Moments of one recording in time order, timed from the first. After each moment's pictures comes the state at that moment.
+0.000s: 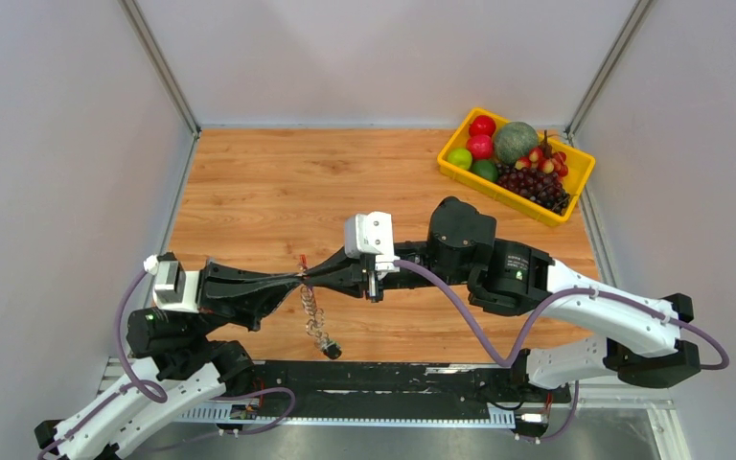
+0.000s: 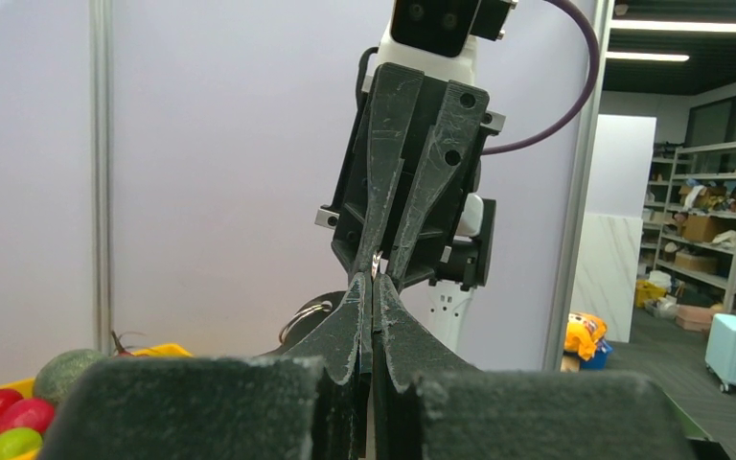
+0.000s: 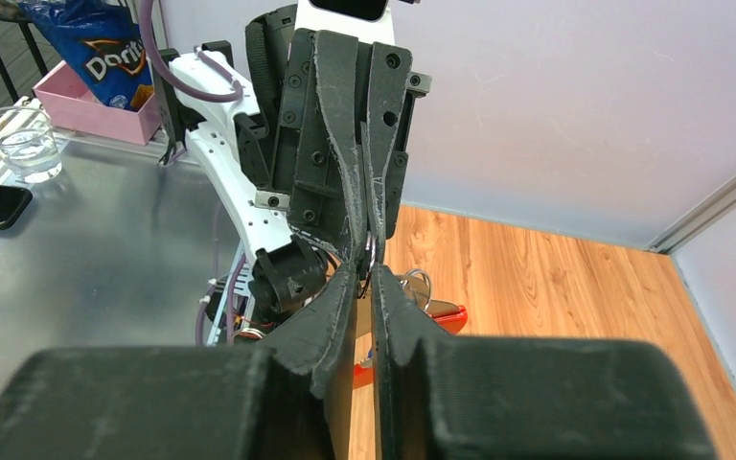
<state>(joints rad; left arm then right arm) -0.88 0.29 0.52 0.58 0.37 -0.47 1.33 1.25 1.55 -0.29 -0.30 -0.21</state>
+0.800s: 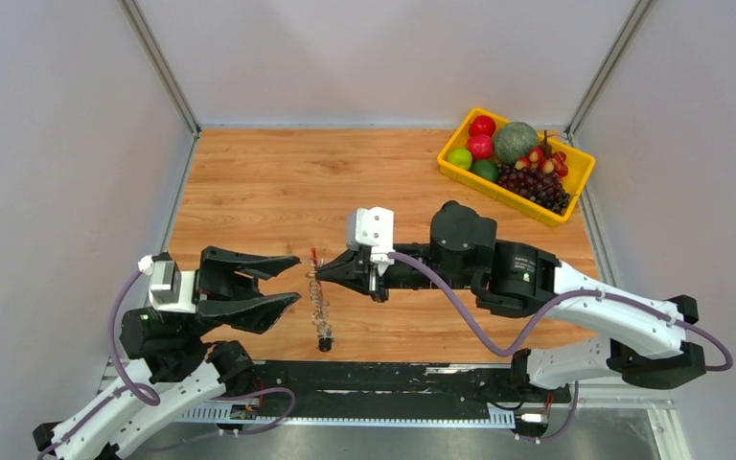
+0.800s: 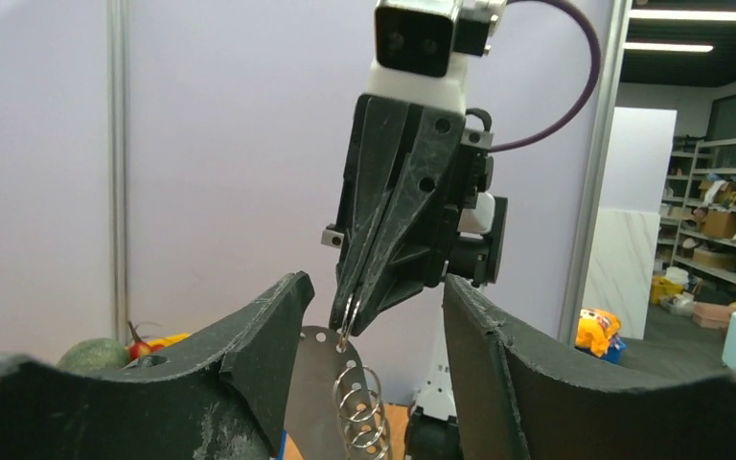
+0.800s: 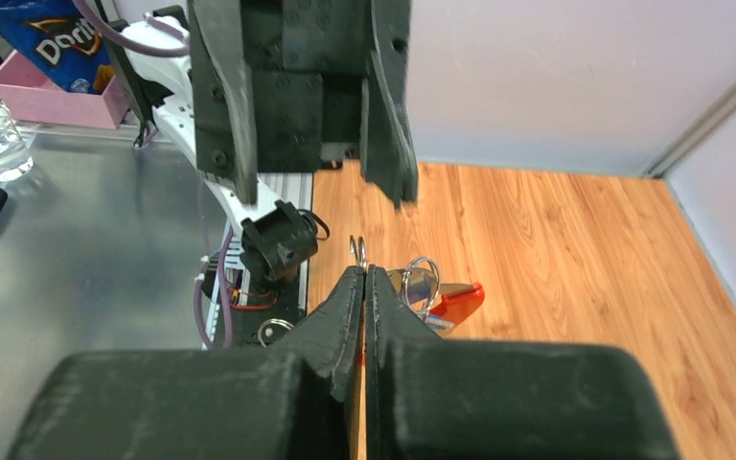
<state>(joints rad) -0.88 0.28 0.54 0.52 0.36 -0.45 1.33 1.25 1.56 -0.37 -0.20 -0.17</state>
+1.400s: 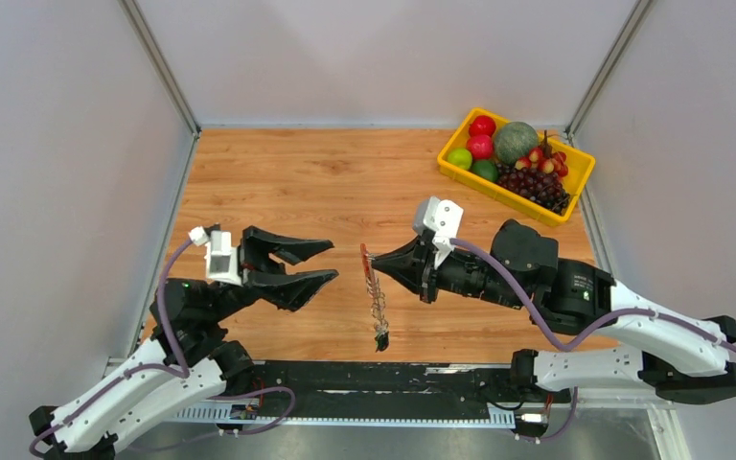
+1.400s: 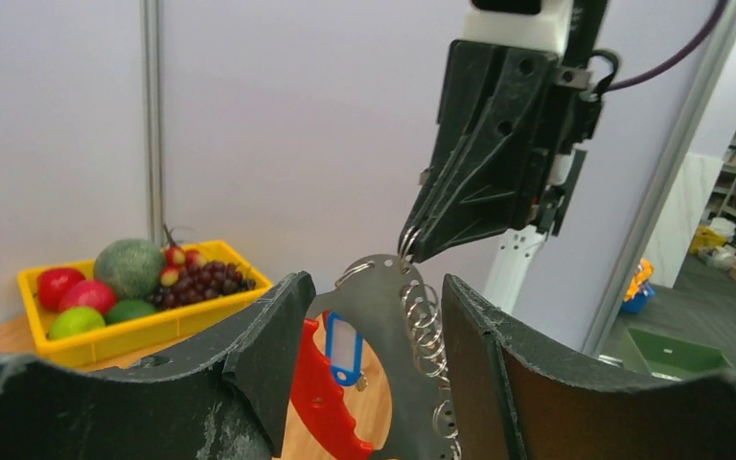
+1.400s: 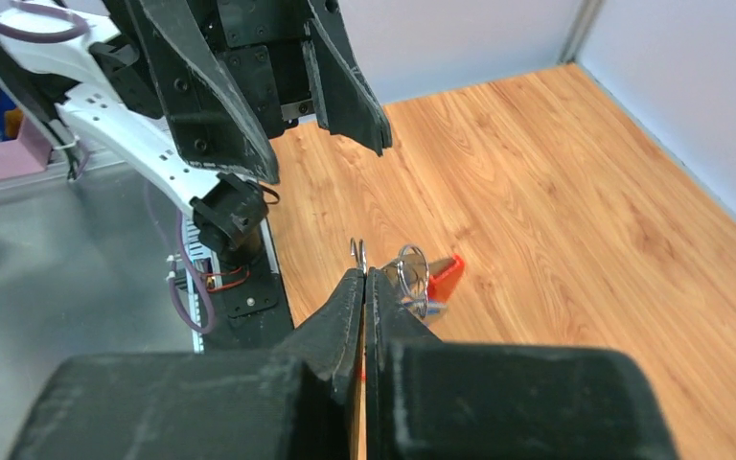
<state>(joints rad) -0.88 0.41 0.60 0.40 0.33 -0.38 1.33 0.99 1.36 -0.44 0.06 -0.01</state>
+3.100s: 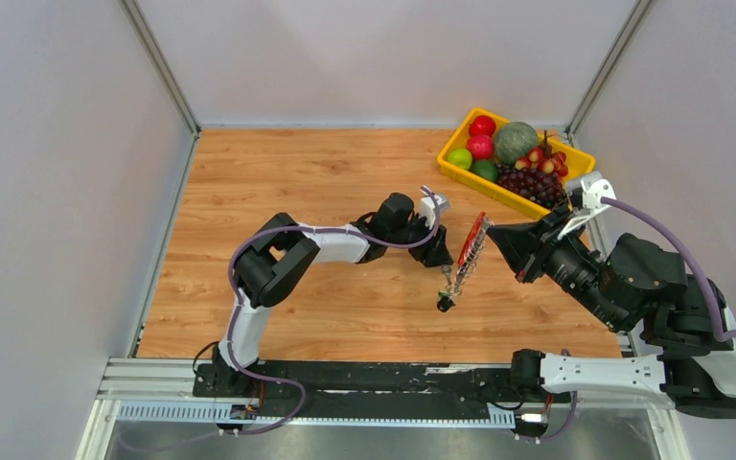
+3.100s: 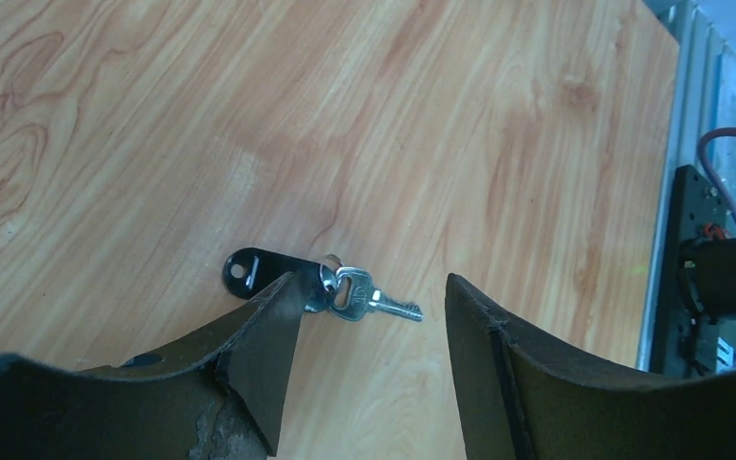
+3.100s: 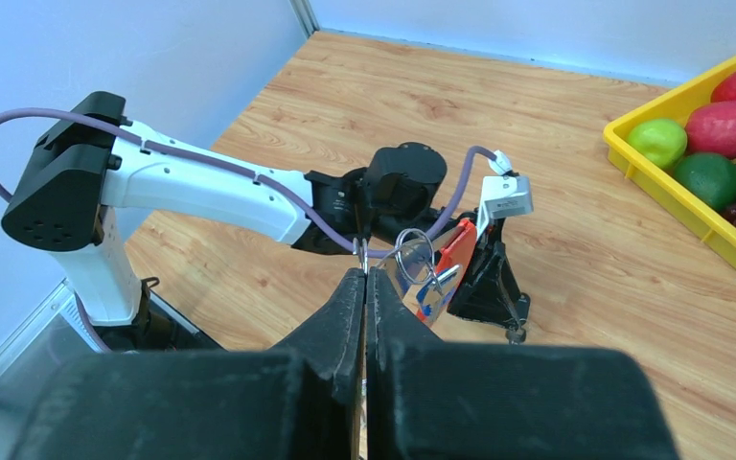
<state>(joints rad) -0.85 2.07 1.24 0.37 0.52 -0.30 1.33 0.73 1.47 -0.90 0.70 0.38</state>
